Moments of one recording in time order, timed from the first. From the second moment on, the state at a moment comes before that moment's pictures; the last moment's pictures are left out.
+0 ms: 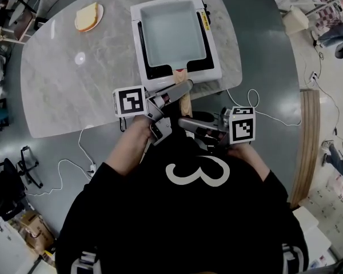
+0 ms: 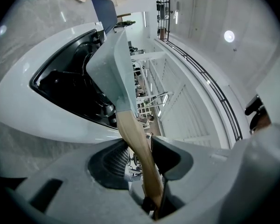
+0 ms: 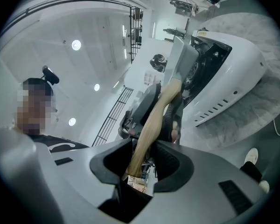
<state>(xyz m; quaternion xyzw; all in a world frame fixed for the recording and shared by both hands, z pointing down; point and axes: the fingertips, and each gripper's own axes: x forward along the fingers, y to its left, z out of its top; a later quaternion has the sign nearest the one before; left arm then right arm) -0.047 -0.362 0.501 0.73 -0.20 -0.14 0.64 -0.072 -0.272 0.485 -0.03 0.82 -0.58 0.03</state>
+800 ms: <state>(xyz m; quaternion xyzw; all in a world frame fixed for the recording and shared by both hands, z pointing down) -0.047 -0.364 0.511 0.73 -0.20 -0.13 0.64 -0.070 -0.271 0.490 -0.03 0.82 -0.57 0.02</state>
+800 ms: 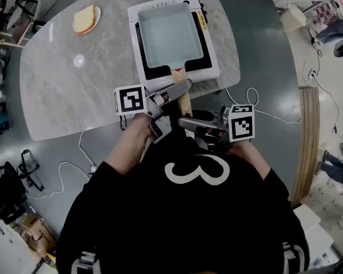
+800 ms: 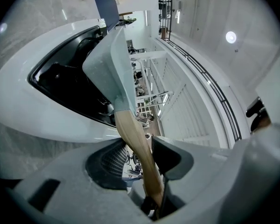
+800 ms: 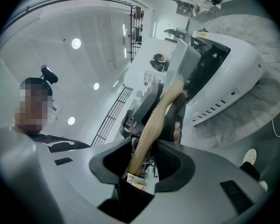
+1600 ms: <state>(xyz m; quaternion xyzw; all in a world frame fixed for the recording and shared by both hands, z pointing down) -0.079 -0.354 0.506 0.76 -0.28 -0.14 0.57 -0.028 -0.304 0.487 -0.15 0.85 -0.51 0.03</state>
